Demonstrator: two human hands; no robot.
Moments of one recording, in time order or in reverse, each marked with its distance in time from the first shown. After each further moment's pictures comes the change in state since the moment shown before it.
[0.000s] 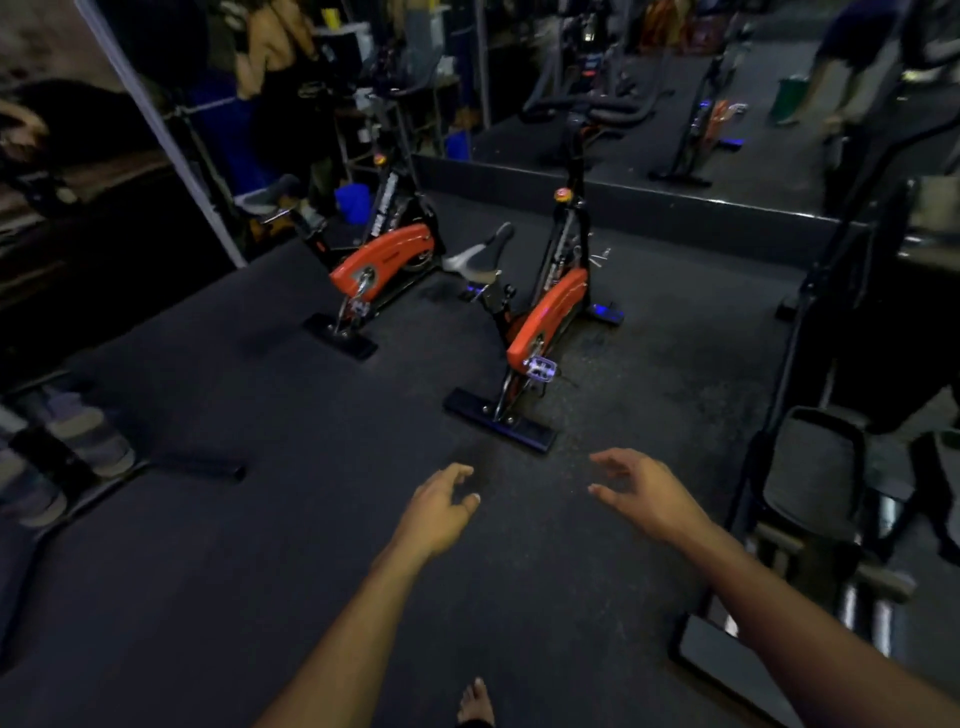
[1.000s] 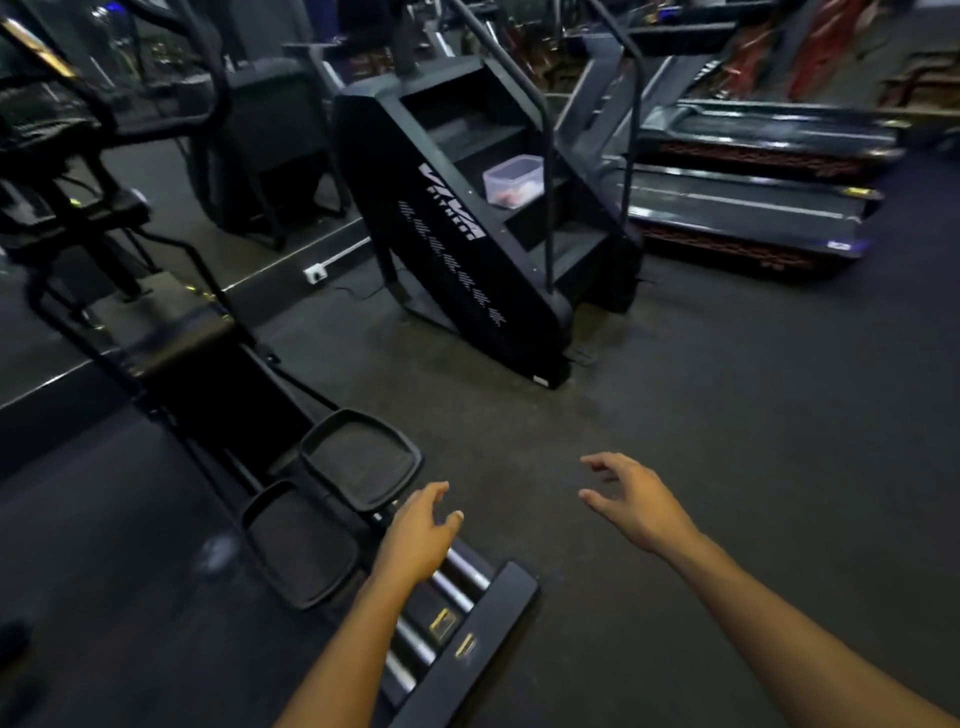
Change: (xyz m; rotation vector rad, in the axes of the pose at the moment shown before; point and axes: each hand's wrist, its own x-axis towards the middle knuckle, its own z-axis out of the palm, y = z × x) left_hand -0.078 0.502 0.514 0.348 -0.944 0.930; right_hand -0.495 0.313 -0.218 0.238 1.038 1.094
